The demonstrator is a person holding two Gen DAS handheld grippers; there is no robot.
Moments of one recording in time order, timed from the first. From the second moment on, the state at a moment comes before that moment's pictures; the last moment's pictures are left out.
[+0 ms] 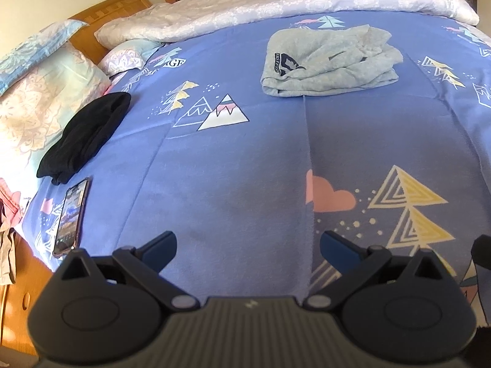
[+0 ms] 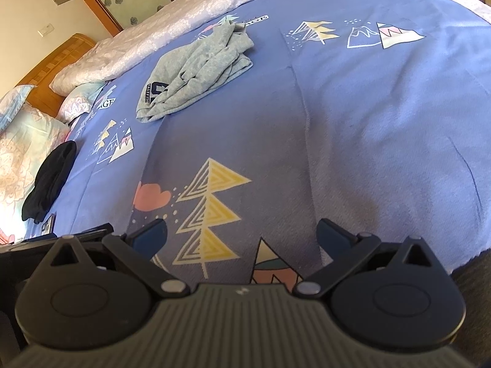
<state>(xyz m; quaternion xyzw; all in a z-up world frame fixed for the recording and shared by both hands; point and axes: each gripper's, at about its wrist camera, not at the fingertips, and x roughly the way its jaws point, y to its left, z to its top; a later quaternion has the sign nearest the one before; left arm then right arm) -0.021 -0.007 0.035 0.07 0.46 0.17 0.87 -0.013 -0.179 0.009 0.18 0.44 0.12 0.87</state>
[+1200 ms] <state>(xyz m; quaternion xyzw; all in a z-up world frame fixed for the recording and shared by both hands) -0.021 -0.002 0.027 0.08 0.47 0.17 0.86 -0.012 -0.184 0.006 0.18 0.45 0.12 0.86</state>
